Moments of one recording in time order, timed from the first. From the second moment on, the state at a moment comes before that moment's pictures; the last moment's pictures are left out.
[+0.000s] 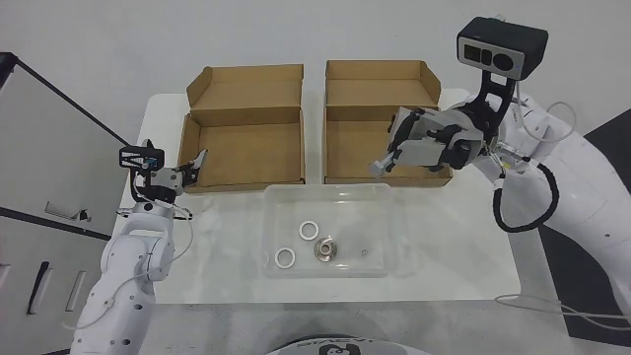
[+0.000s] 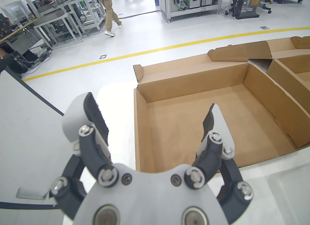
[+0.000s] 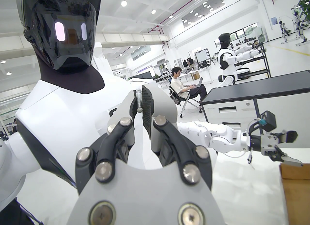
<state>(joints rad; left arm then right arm) 1.73 -1.15 -1.60 -1.80 1.33 0.00 0.00 -0.66 -0.76 0.71 -1.83 0.91 -1.00 0.83</state>
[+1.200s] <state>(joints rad) 1.73 -1.15 -1.60 -1.80 1.33 0.00 0.00 -0.75 -0.83 0.78 -1.90 1.07 -0.96 0.86</state>
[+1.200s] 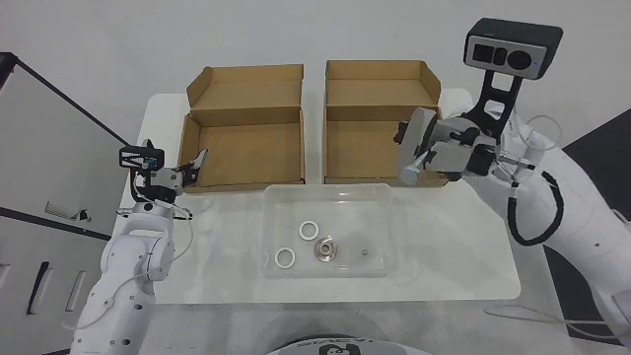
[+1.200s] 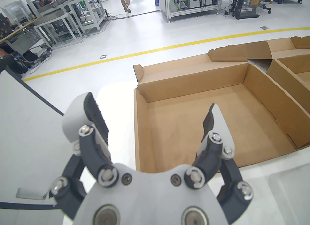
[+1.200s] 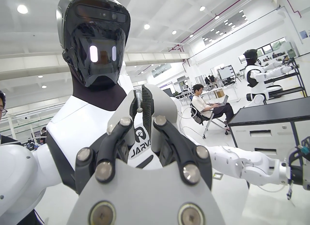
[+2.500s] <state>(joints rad) 1.73 -1.15 -1.60 -1.80 1.33 0.00 0.00 -0.91 -0.92 0.93 -1.93 1.25 -0.85 0.97</state>
